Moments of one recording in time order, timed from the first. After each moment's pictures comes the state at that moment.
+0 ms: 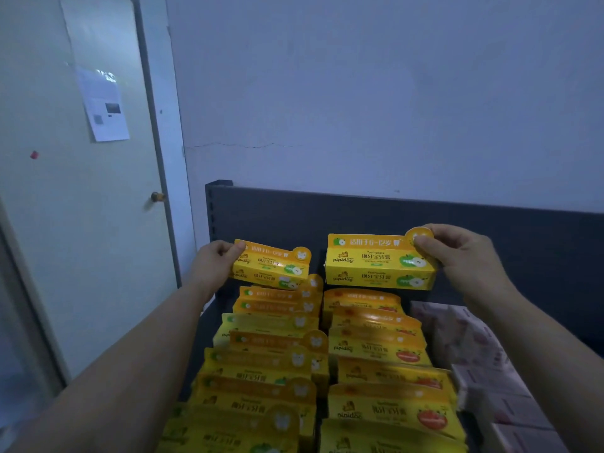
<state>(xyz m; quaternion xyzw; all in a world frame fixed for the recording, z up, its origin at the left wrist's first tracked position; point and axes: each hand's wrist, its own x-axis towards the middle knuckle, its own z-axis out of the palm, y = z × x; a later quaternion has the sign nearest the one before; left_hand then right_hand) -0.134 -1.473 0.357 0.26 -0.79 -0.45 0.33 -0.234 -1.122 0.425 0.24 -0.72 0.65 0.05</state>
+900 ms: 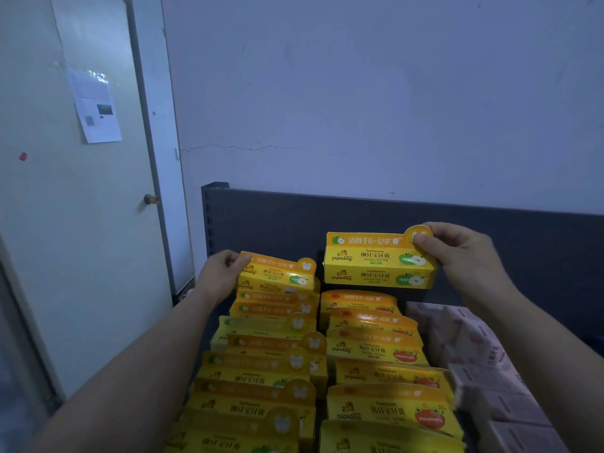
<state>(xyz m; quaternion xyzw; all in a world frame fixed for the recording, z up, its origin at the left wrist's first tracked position) -0.139 -1.466 0.344 0.24 -0.81 -0.43 0.31 -0.227 -1.120 0.431 0.23 -0.73 0.64 0.06</state>
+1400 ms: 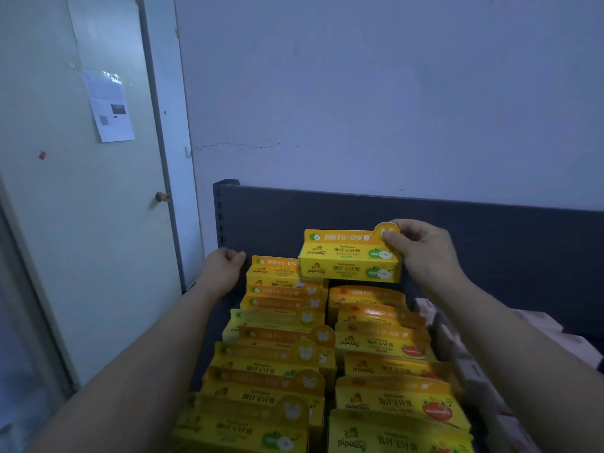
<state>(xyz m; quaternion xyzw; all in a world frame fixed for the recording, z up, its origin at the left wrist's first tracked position) -0.125 -1.468 0.354 0.31 -0.80 -0.42 0.29 -0.222 -1.171 0.423 0.23 -0.72 0.65 0.04</state>
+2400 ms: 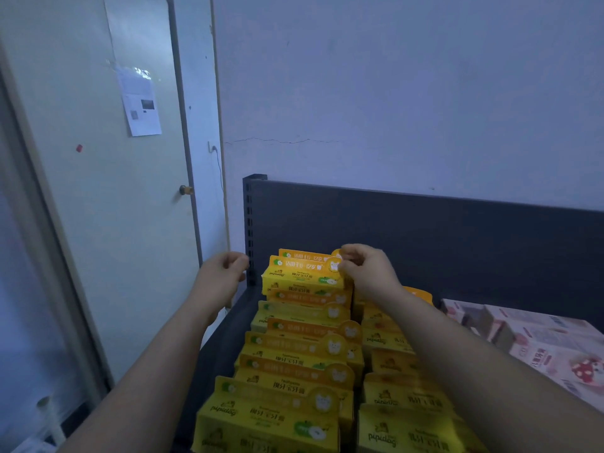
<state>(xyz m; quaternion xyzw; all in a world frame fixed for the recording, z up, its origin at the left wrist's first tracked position) -0.052 -1.454 0.360 0.29 -0.73 -0.53 0.32 -0.215 -1.266 0.370 0.31 -0.82 0.48 0.00</state>
